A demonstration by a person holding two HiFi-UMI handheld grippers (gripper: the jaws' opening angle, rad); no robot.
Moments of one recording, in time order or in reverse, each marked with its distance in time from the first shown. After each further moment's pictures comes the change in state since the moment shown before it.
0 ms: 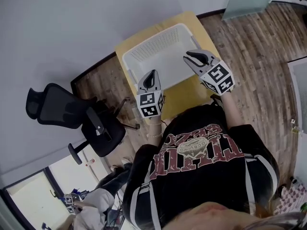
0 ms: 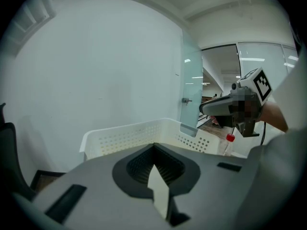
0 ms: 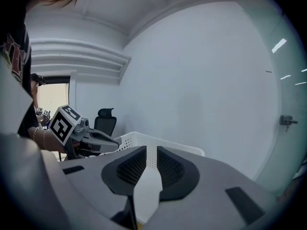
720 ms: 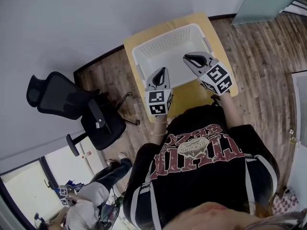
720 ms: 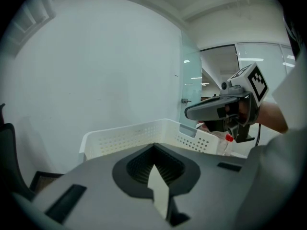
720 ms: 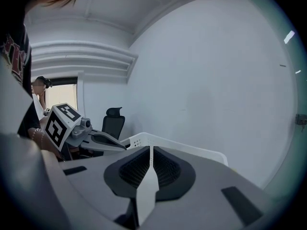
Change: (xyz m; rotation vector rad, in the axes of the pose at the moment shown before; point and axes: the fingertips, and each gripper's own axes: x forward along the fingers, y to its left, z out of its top) left arm 0.000 0.000 0.000 0.008 -0.012 -0.009; right arm 0.043 0.032 0.006 -0.017 0.013 0.111
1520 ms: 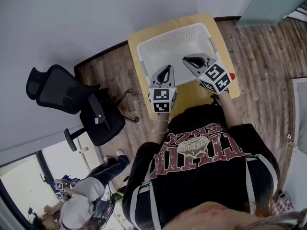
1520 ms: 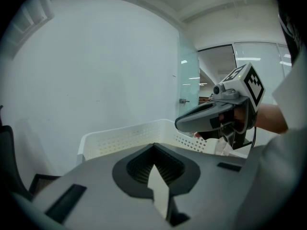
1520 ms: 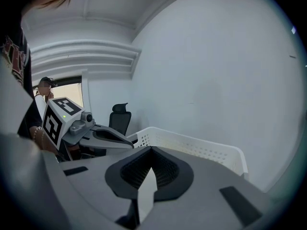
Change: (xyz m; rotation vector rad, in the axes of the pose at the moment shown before) left arm -0.003 -0.004 0.001 0.020 -0.009 -0.015; right arm 0.023 0.022 -0.012 0.006 0.056 0.085
